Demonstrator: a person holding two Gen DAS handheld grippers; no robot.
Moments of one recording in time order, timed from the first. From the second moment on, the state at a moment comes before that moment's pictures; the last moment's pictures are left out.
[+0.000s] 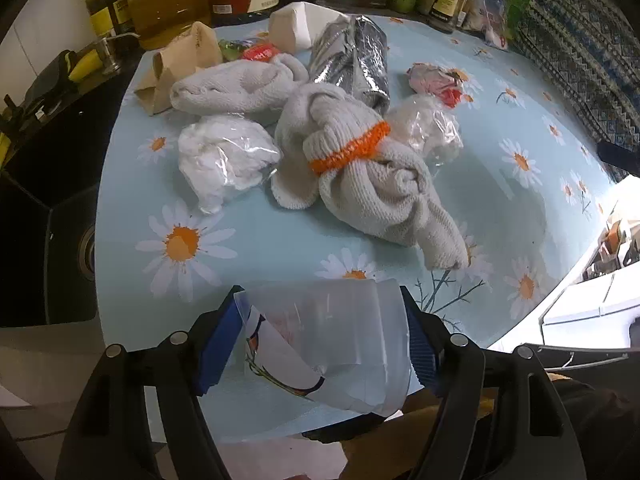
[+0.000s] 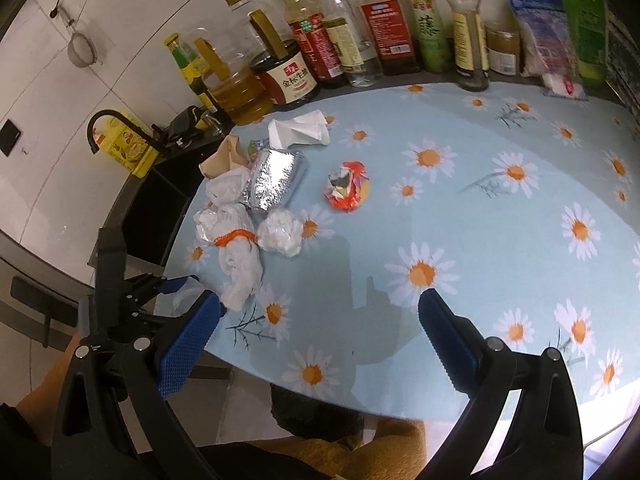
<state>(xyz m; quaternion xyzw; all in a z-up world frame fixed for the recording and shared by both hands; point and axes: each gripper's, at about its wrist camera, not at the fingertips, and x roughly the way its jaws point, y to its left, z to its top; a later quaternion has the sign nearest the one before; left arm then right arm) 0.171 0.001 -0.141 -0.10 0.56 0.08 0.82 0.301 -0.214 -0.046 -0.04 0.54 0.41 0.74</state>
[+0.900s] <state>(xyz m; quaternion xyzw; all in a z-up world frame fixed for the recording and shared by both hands) 0.167 -0.008 -0.060 -0.20 0.49 0.21 0.82 0.424 -0.104 -0.130 -0.13 0.58 0.49 0.64</state>
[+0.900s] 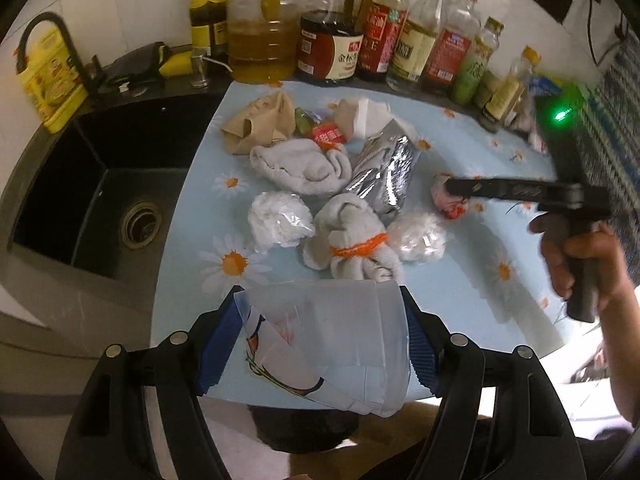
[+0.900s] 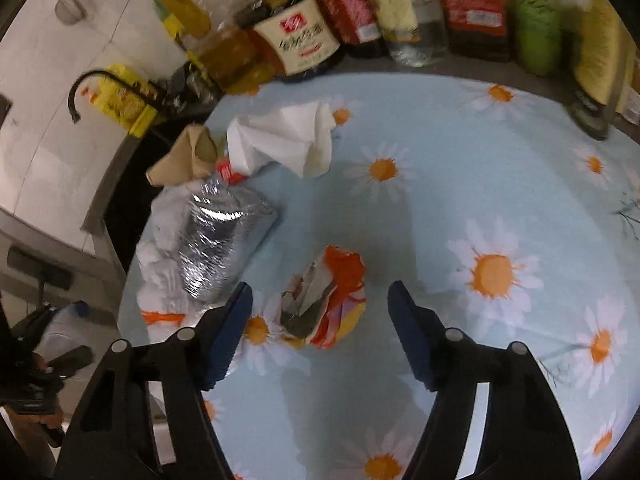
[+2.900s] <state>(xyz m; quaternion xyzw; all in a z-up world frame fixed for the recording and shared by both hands) 0.006 -0.043 -0.157 -0.16 0.56 0.00 0.81 0.113 -0.225 -0.140 0.01 0.64 0.37 0.68</state>
